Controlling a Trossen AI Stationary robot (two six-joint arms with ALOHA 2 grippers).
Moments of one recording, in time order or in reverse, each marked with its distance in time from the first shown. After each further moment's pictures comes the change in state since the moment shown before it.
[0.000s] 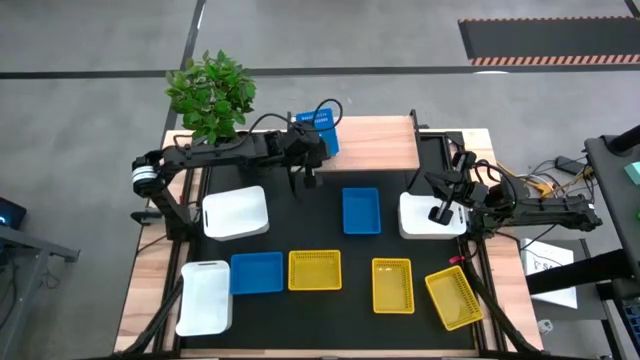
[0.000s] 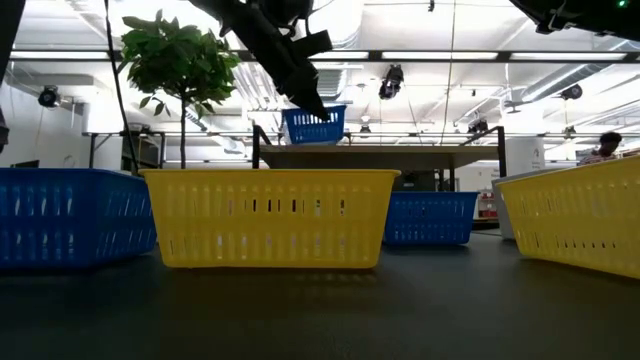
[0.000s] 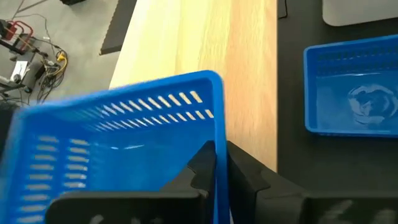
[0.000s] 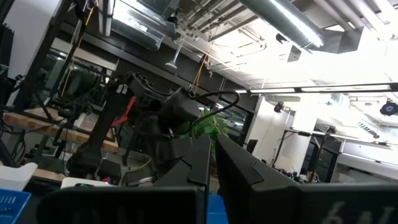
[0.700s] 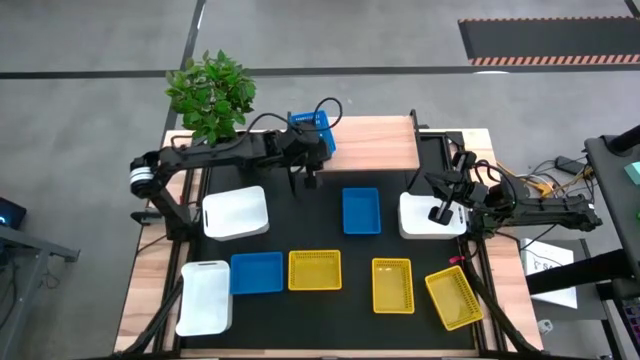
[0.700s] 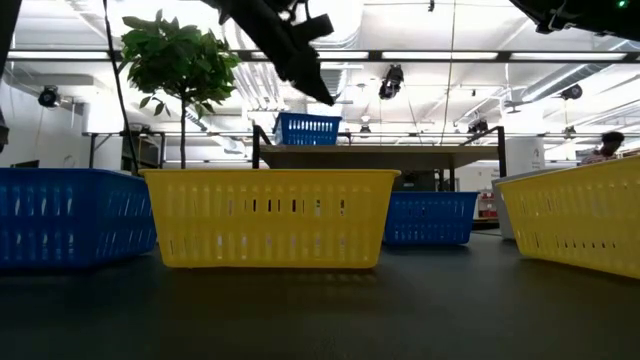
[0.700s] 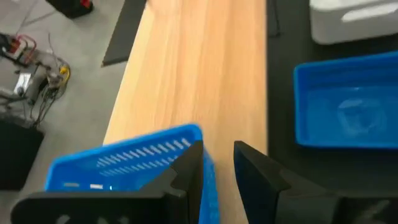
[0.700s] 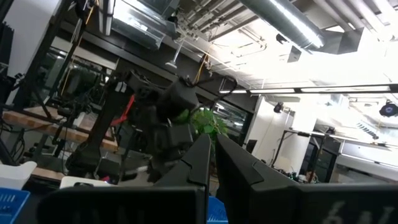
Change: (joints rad) left arm -0.036 -0.021 0.039 -0.014 0.000 0.011; right arm 0.000 0.000 0.000 -0.002 0.000 -0.008
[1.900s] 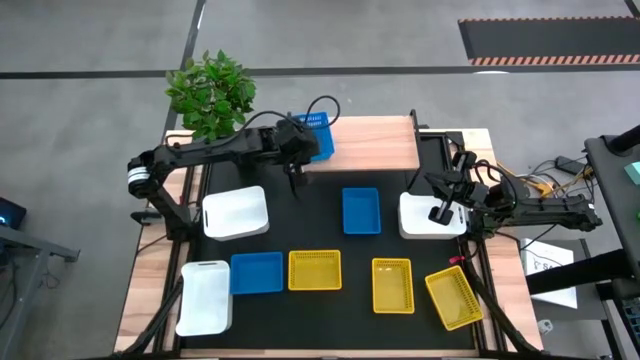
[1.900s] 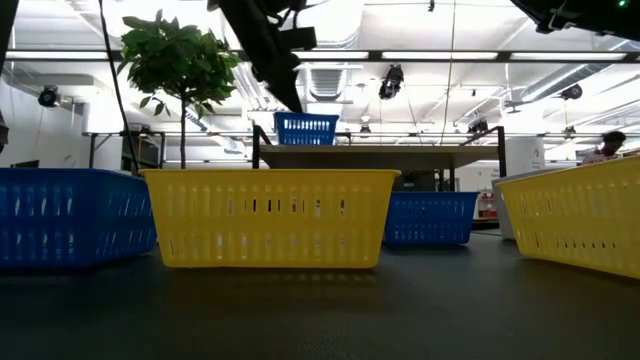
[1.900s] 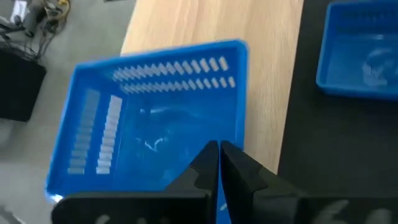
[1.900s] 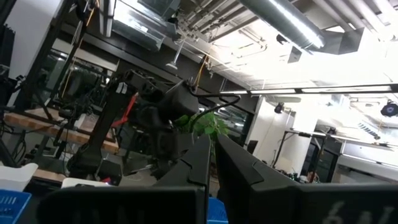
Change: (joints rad) left arm 0.022 -0.015 0.048 -0.289 -0.102 -0.144; right arm 0.000 -0.001 0.000 0.002 -0.003 0.006
